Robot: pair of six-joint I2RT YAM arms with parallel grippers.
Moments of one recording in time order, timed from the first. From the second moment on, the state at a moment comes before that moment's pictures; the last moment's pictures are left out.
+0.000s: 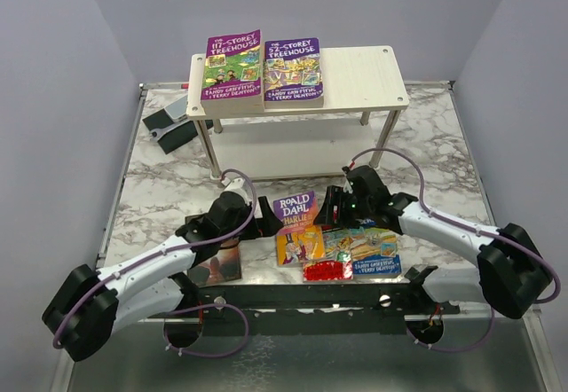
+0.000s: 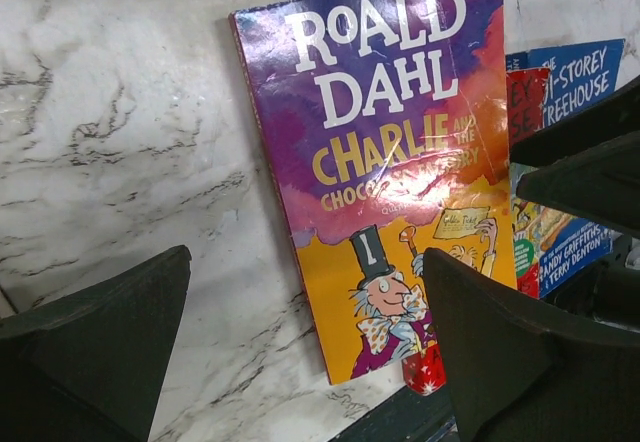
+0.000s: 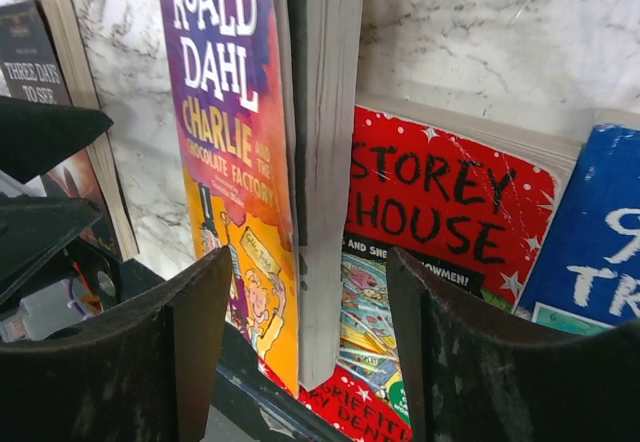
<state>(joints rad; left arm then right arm) -0.73 0.95 0.37 -0.04 0.03 -0.78 0.66 1.26 0.65 -0.25 -0.21 0.73</state>
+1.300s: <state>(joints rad) -0.73 1.22 0.28 0.40 0.13 -0.86 0.66 1.32 0.58 -0.03 -0.38 0.81</state>
